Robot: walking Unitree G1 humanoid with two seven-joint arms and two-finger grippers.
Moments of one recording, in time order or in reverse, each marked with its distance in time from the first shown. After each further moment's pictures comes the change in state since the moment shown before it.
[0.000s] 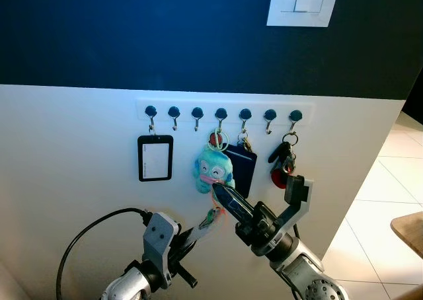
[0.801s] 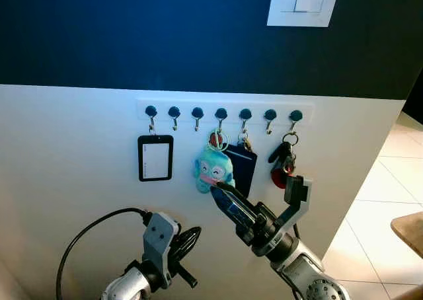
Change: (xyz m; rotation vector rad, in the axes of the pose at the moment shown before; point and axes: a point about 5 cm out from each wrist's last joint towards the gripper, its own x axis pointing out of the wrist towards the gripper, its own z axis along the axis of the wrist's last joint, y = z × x) left arm 0.000 0.000 0.000 -0.001 0.000 0.000; right arm -0.001 -0.001 0.000 0.006 0.005 -0.006
